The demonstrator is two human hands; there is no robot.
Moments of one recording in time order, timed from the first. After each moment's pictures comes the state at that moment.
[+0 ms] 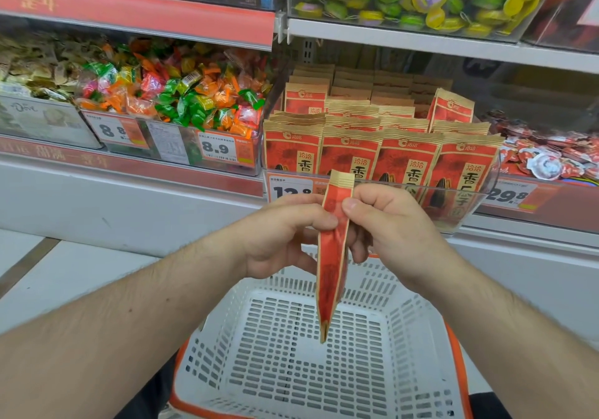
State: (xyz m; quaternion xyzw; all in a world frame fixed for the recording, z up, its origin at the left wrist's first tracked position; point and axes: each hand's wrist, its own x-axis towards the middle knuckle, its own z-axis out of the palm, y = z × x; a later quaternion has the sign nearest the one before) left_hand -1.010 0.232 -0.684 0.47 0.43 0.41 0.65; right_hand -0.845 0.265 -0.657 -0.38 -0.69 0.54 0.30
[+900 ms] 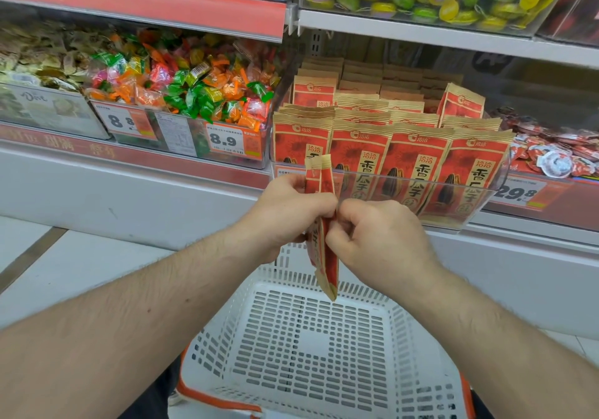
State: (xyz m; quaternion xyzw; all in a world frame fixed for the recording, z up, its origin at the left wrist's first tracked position) left_hand -1.002 0.237 -0.680 0.39 0.62 0.48 0.48; right_hand -0.856 0.254 -0.677 -0.38 -0.89 0.08 0.26
